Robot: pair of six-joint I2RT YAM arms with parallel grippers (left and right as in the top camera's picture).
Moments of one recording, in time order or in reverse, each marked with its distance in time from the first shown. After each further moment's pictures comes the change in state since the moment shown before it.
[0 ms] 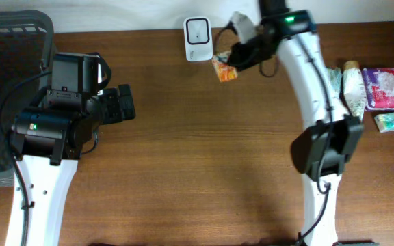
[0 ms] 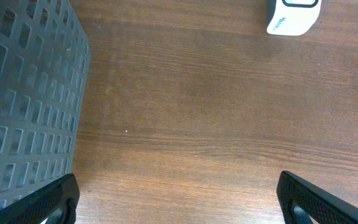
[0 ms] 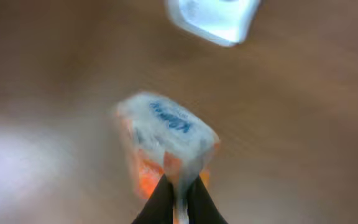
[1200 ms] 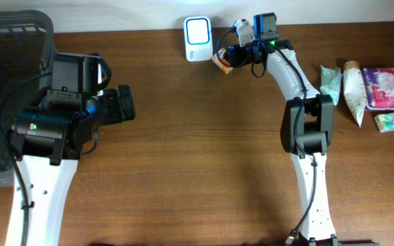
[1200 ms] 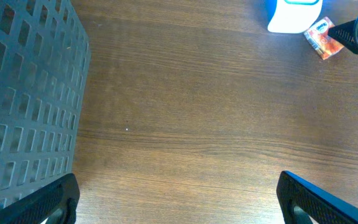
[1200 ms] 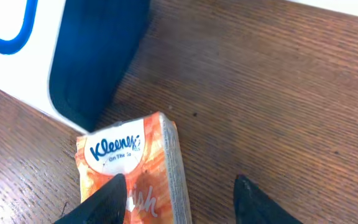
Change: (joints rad) left arm 0.000 0.000 0.000 -0.007 0.000 0.000; right arm -0.112 0.388 -0.005 0.599 -0.113 0.030
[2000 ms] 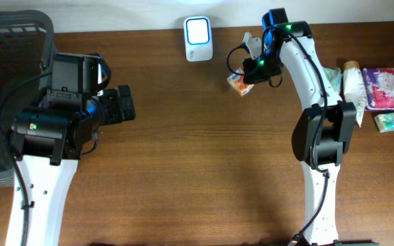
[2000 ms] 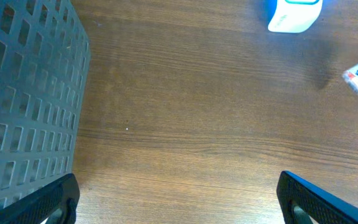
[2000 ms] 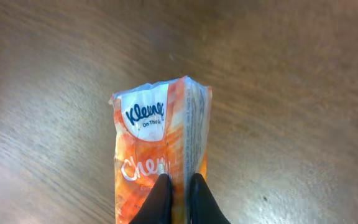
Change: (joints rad) left arm 0.000 0.000 0.000 -0.001 0.000 0.000; right arm -0.004 -0.248 -0.056 -0.665 0.062 -0.055
